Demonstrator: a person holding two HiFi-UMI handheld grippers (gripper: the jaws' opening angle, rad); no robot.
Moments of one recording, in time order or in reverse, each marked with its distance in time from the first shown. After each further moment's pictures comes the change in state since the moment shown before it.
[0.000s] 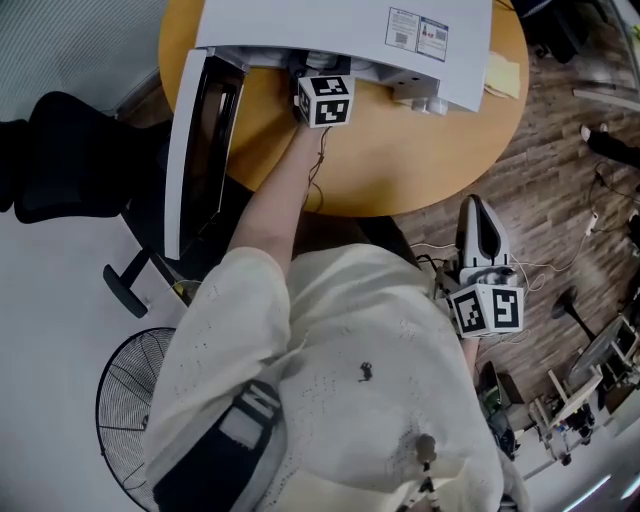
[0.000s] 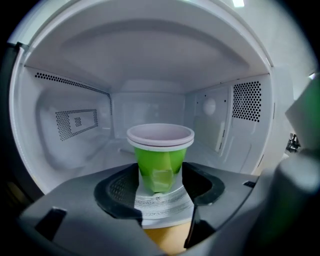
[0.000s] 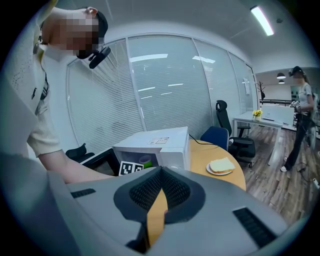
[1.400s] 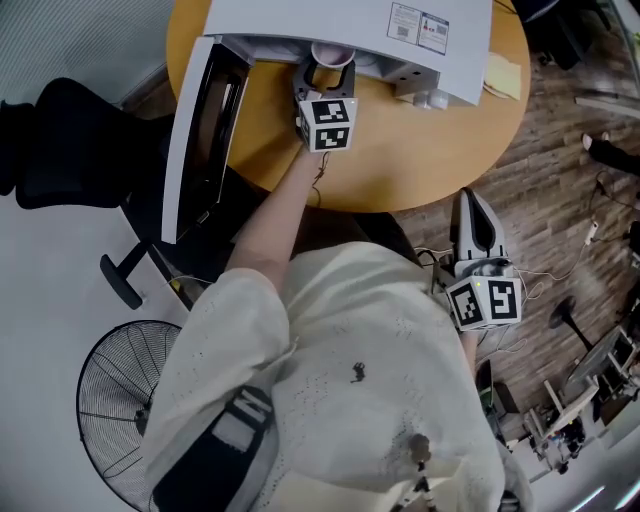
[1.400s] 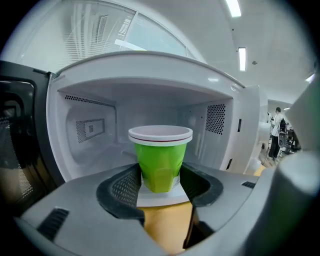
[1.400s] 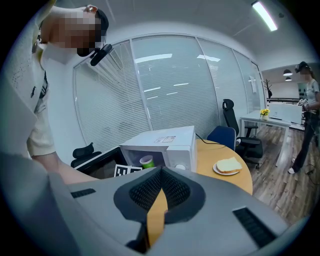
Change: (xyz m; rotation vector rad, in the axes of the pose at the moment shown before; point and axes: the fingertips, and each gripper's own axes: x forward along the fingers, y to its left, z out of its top) left arm -0.061 -0.019 -0.003 -0.029 -0.074 -0.006; right arm -0.005 0.010 -0.009 -0.018 0.002 0.078
